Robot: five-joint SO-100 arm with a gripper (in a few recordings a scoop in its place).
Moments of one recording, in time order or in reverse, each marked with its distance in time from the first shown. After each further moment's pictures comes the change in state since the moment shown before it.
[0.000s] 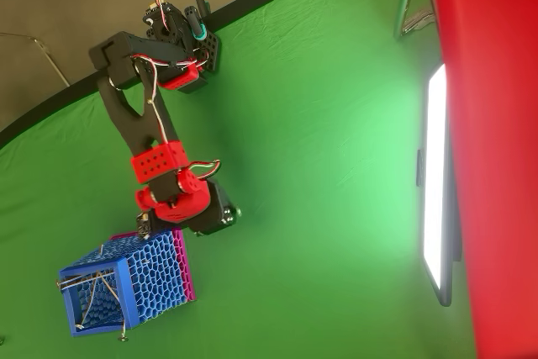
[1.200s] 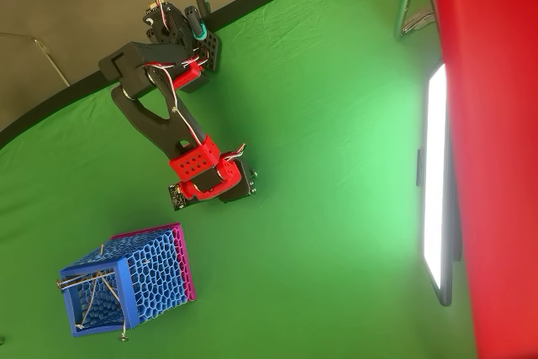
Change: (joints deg) arm -5.9 -9.5 22.2 -9.9 11.1
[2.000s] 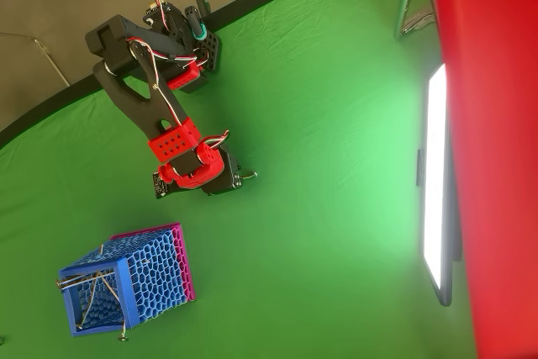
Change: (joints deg) arm 1.8 12.7 8.9 -1.2 0.9
